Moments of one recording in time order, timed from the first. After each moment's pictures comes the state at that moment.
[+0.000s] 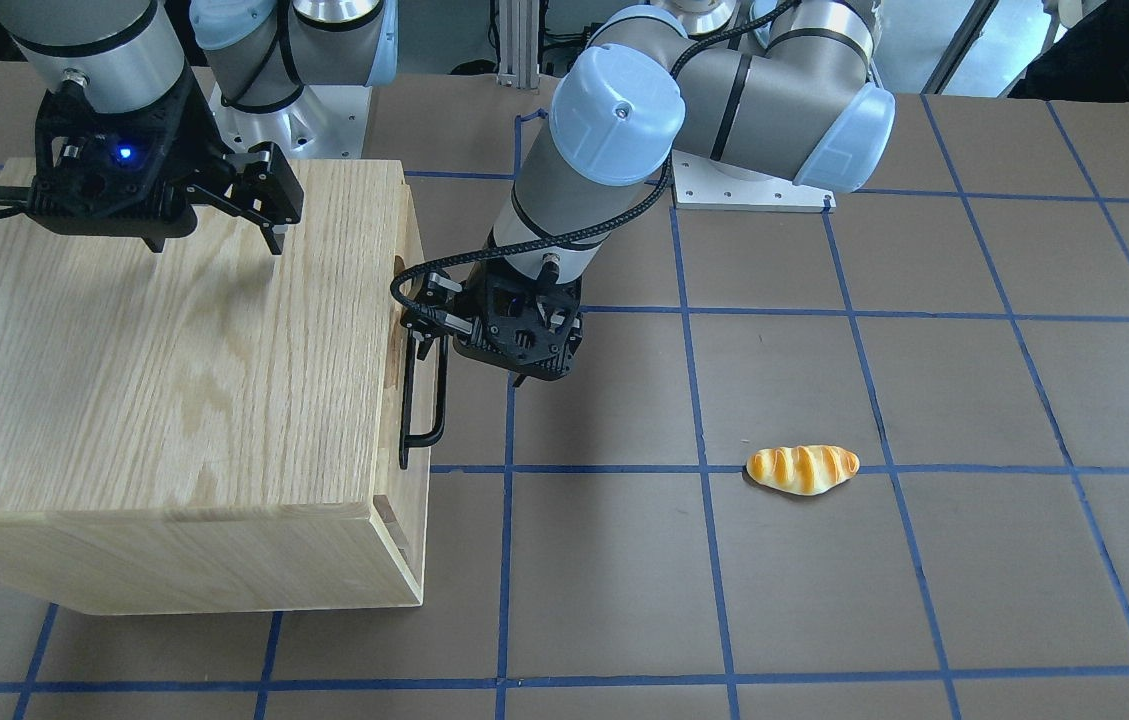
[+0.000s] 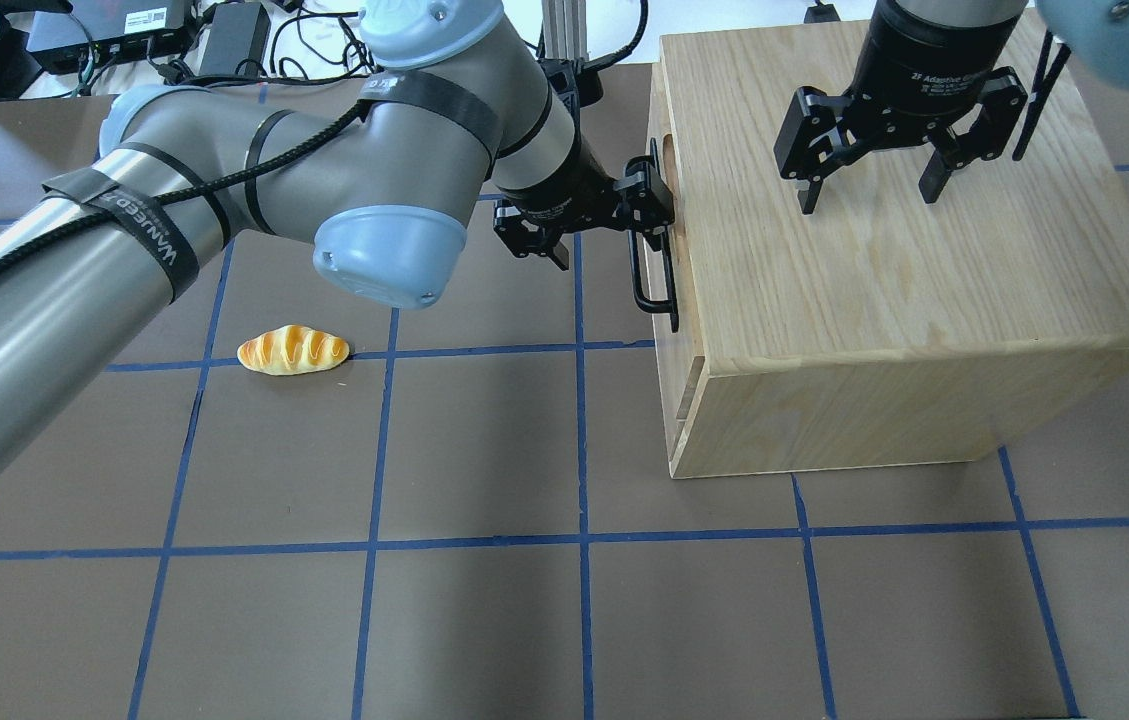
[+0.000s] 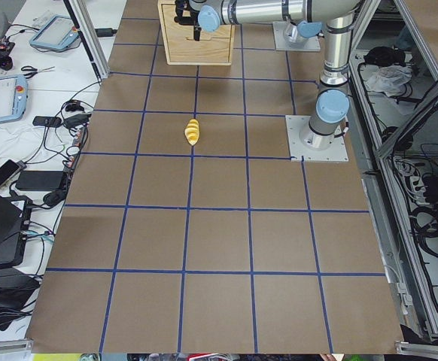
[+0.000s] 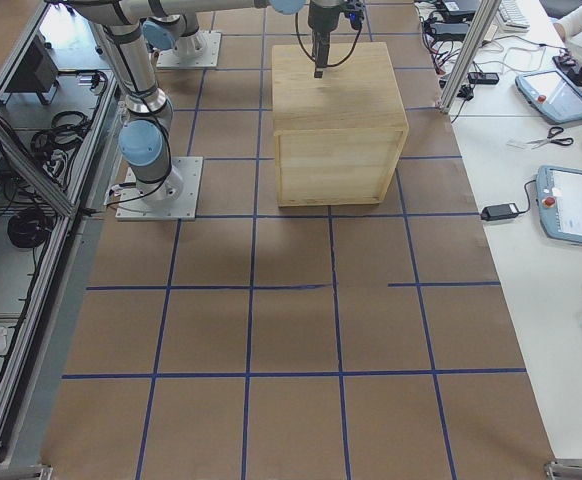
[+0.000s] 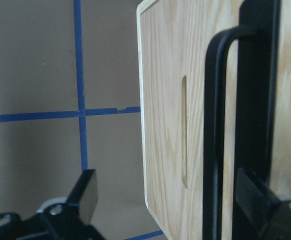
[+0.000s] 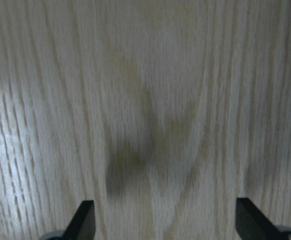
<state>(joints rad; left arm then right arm) -1.88 -1.86 -1.58 -1.08 1.26 -0.23 1.61 -1.51 1.43 -1.44 -1.61 0.02</state>
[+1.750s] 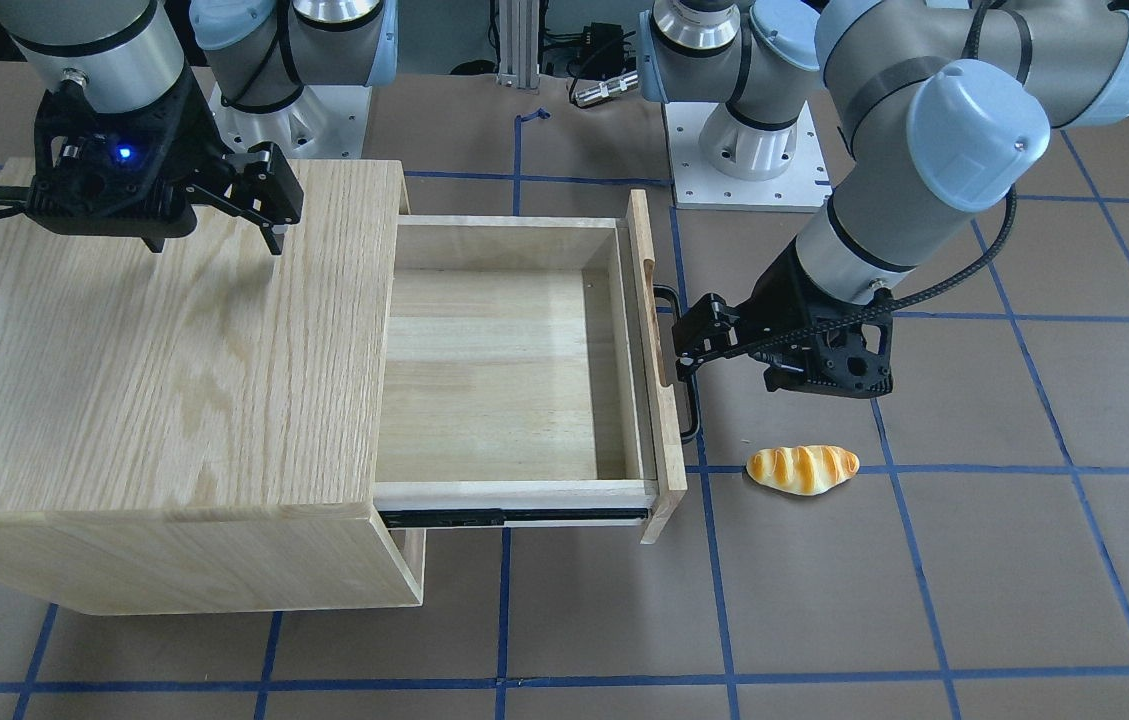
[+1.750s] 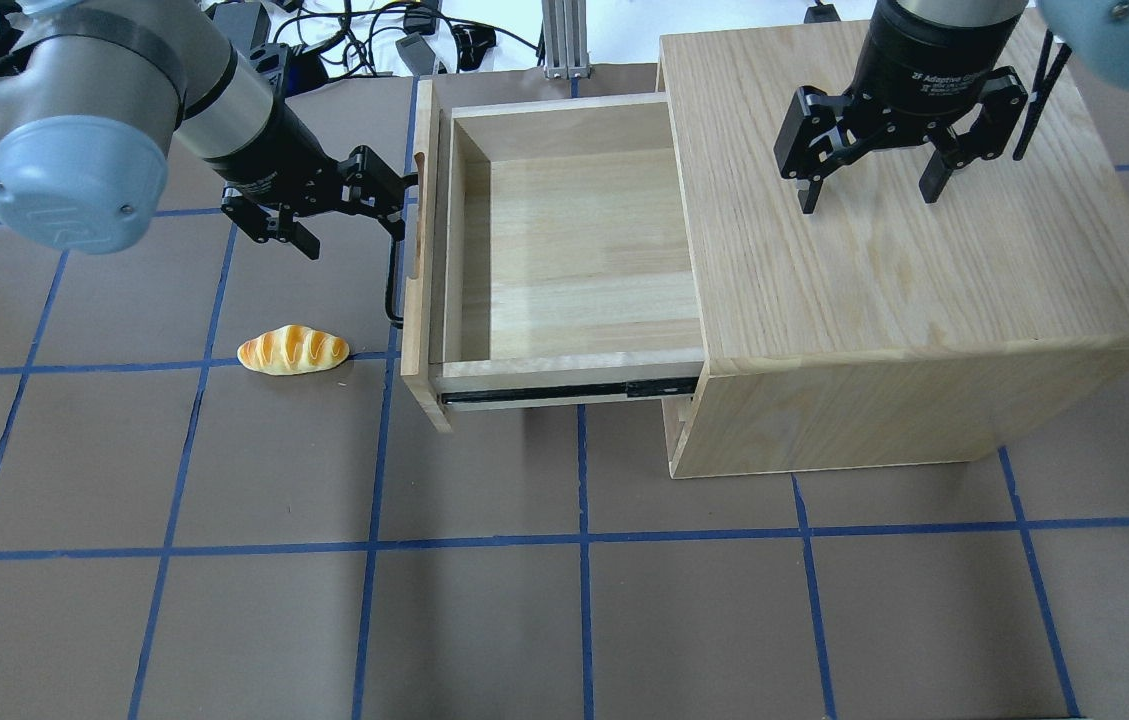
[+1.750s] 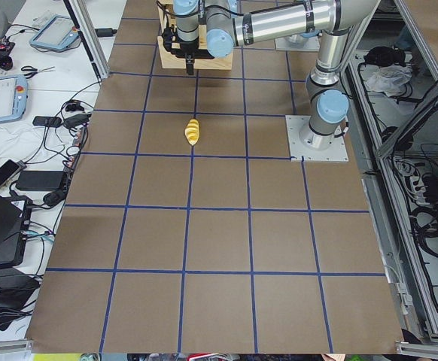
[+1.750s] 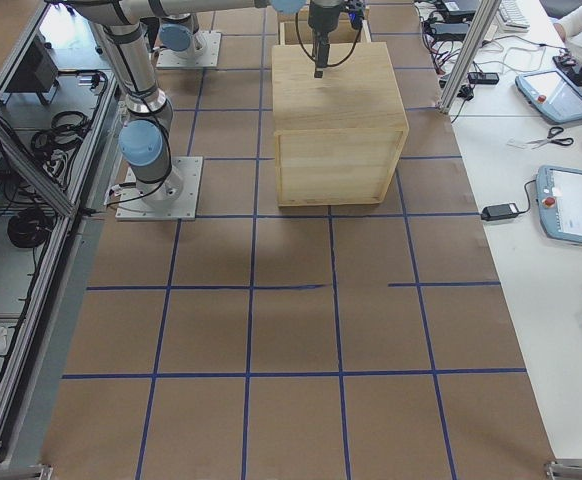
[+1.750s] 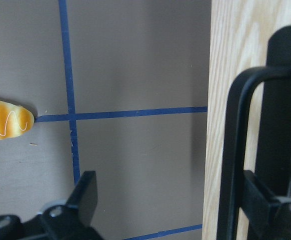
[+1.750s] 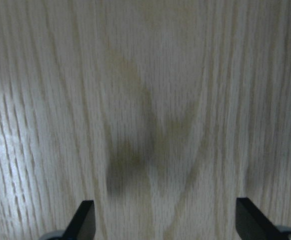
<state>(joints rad) -1.52 -1.72 -1.65 -1.34 1.35 0.02 1.61 -1.51 1.43 -1.44 -1.61 0.02</state>
